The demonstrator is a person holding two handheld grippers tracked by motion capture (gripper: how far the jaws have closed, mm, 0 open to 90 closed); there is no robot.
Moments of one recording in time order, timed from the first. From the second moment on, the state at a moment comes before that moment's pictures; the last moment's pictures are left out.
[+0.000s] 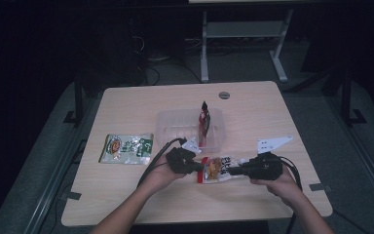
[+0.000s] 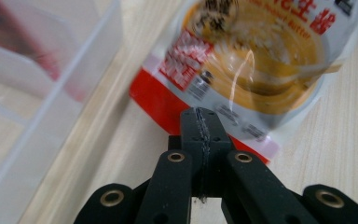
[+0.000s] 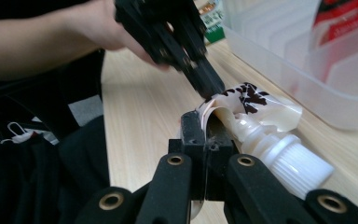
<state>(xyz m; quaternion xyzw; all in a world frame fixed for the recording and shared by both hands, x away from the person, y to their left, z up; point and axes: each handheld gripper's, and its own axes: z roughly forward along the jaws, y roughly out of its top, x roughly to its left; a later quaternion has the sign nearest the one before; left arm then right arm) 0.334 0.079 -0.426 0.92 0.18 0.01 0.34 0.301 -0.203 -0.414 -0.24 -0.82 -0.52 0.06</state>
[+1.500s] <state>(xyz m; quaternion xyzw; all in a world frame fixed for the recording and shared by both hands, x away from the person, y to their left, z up) 0.297 0.143 -0.427 0.91 0.22 -0.01 0.36 0.303 -0.208 -0.369 -0.20 -0.82 -0.54 0.01</state>
